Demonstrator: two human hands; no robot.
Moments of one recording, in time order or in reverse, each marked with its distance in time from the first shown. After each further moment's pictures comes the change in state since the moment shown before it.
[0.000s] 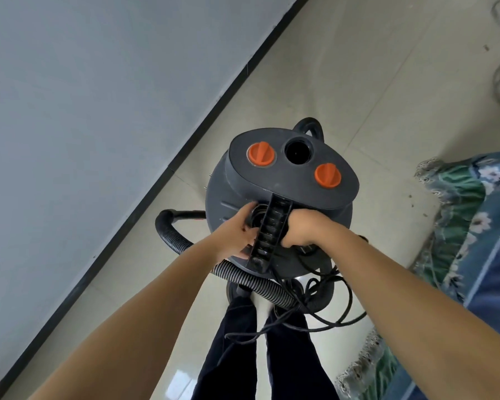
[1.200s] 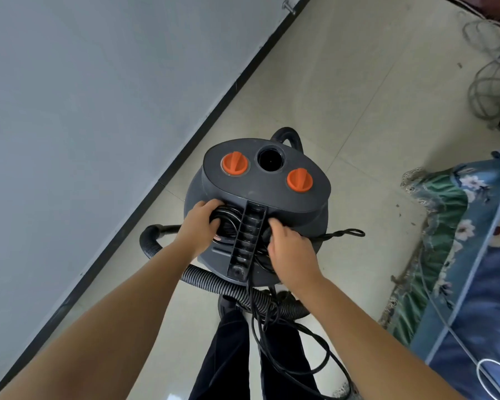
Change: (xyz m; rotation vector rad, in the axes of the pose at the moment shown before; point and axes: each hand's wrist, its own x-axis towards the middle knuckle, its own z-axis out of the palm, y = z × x) left_hand 0.026 -0.010 -0.039 0.647 0.462 0.353; right_hand -0.030 0.000 0.057 0.044 0.696 -0.138
